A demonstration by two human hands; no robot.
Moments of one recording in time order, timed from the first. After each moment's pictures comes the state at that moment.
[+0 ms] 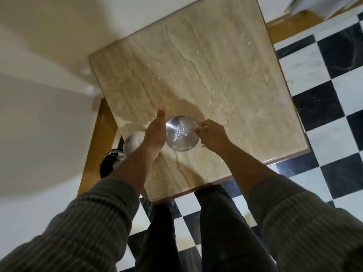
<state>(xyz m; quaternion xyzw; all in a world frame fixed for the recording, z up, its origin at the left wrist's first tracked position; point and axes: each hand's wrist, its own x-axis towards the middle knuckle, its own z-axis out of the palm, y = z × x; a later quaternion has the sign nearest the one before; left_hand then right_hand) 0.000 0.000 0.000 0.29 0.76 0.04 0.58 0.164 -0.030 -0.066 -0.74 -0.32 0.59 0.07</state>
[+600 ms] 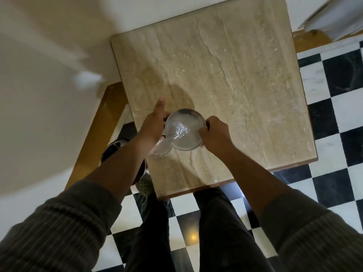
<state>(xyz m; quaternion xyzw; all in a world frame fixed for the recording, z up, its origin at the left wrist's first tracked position) -0.082 -0.008 0.007 0.25 0.72 0.12 0.63 0.096 -0.030 -0.030 -0.74 -0.41 0.53 0.05</state>
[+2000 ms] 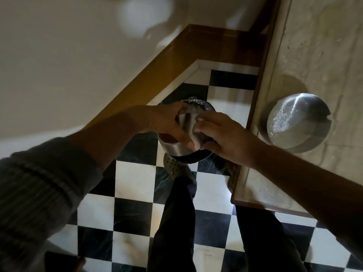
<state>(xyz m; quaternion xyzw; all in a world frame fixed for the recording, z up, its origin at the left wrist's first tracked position) -0.376 -0.136 -0.138 0.36 0.56 -0.05 0.74 -0.151 -0.103 -0.133 -0.21 -0.89 0.41 0.00</state>
